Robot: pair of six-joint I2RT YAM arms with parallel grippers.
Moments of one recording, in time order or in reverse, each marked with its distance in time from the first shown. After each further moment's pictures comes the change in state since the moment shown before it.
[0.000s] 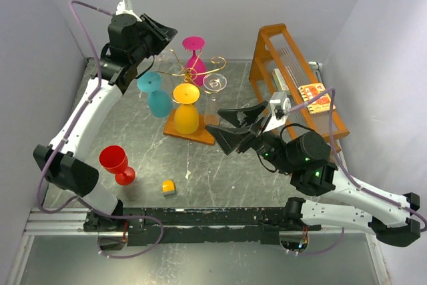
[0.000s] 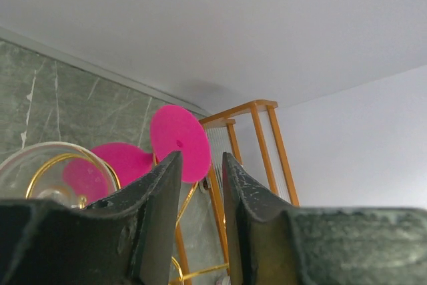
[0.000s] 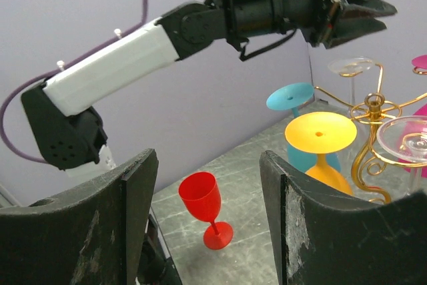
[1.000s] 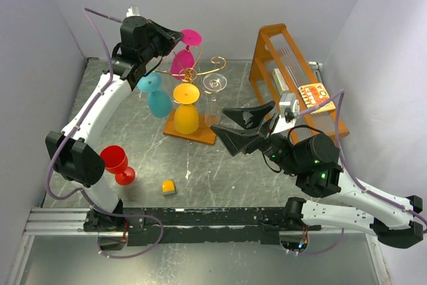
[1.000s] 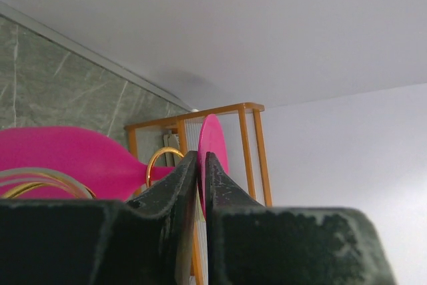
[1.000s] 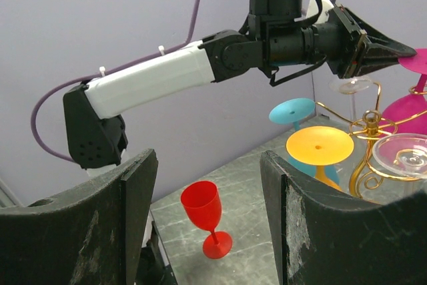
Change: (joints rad) left arm 0.001 0.087 -0.009 0.076 0.048 -0.160; right arm 0.000 -0.037 0.002 0.009 -0.018 -0.026
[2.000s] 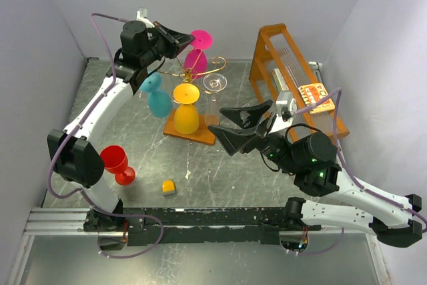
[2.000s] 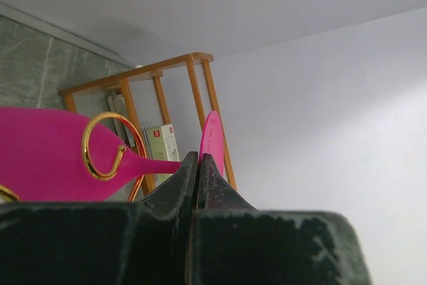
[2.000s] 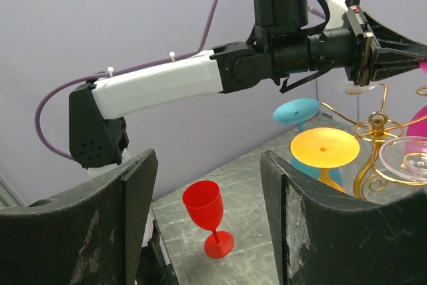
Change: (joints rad) left arm 0.007 -0.031 -0.117 0.197 0.253 -0.097; right arm 0.000 0.023 0.012 0.001 -0.013 0.001
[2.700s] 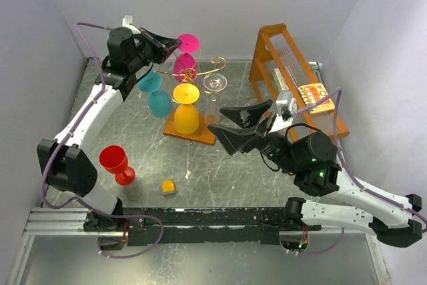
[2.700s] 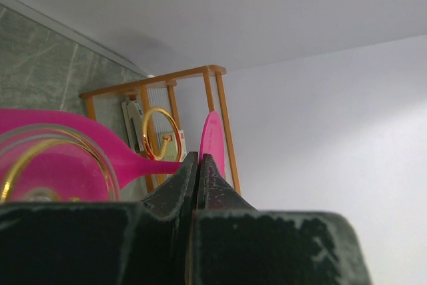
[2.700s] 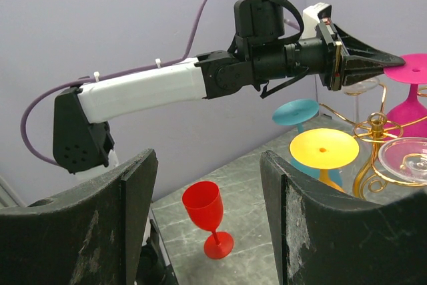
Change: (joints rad) left arm 0.081 -0.081 -0.123 0.017 0.011 -0.023; right arm 0.000 0.003 0.004 0.000 0.003 0.000
